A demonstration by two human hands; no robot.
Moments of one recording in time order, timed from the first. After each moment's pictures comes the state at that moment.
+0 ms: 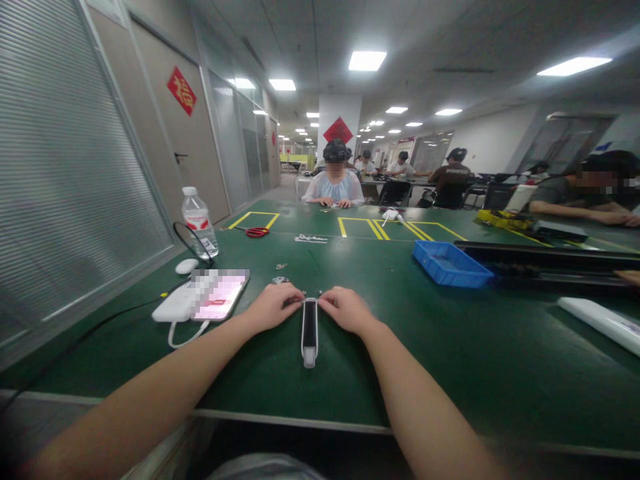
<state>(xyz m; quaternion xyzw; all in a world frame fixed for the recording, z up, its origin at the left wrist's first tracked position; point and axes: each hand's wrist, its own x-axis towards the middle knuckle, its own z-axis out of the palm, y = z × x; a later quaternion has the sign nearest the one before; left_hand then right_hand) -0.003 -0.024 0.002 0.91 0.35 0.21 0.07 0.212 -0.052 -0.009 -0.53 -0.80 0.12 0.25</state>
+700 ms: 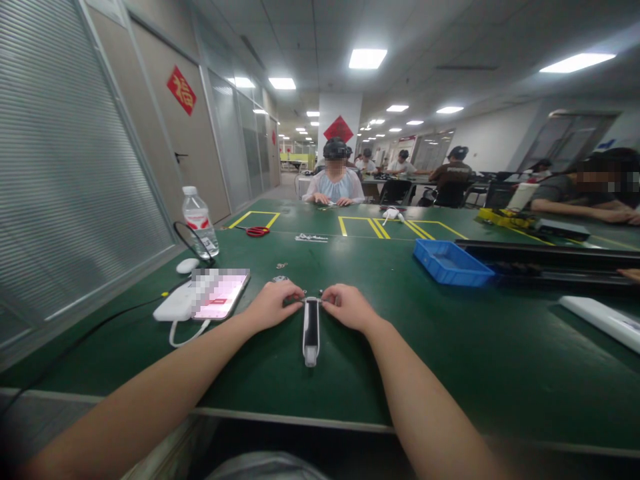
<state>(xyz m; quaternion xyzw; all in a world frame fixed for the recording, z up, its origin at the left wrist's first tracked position) -0.006 -0.022 0.000 0.90 0.35 0.23 0.07 0.218 -0.051 -0.010 -0.52 -0.78 0.16 0.29</state>
